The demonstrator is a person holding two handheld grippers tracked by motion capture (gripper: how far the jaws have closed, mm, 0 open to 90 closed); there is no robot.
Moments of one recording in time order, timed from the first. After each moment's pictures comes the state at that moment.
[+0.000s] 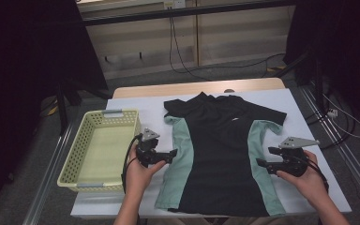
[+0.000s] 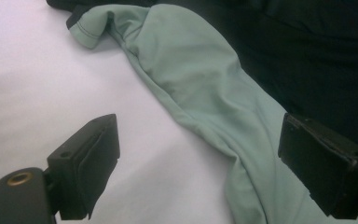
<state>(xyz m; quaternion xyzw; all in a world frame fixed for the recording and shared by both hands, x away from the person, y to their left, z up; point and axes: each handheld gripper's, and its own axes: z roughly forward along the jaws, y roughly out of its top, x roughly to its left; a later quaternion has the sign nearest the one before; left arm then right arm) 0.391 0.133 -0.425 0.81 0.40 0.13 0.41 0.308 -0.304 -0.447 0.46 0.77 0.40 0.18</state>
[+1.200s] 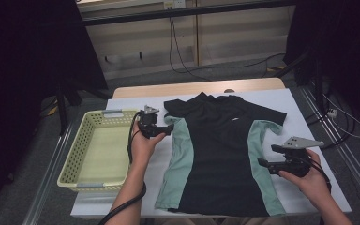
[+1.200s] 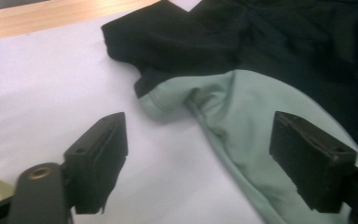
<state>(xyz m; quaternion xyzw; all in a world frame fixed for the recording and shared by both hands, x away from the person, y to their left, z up) 0.483 0.128 -0.429 0.79 0.44 0.17 0.40 0.306 -0.310 -0.445 0.45 0.77 0.42 0.19</state>
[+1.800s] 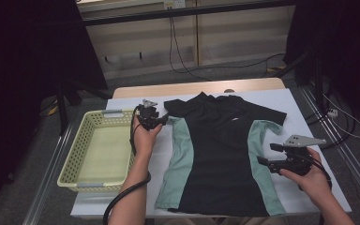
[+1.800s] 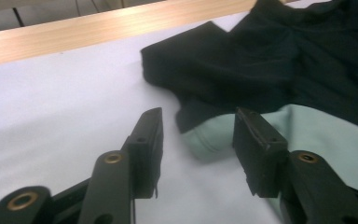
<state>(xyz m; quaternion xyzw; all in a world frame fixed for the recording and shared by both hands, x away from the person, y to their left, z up) 0.515 0.130 -0.439 0.77 0.45 0.20 0.40 0.307 -0.310 -0.439 0.44 0.77 0.44 0.18</state>
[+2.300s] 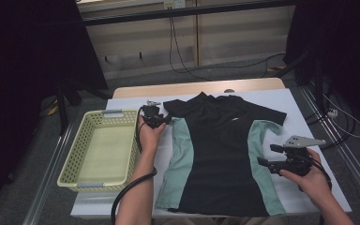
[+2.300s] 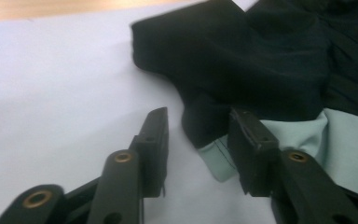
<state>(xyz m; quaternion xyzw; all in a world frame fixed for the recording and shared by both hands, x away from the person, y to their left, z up) 0.532 0.118 -0.463 0.78 0.48 0.16 0.38 0.306 -0.311 -0.442 0.44 0.76 0.43 0.18</state>
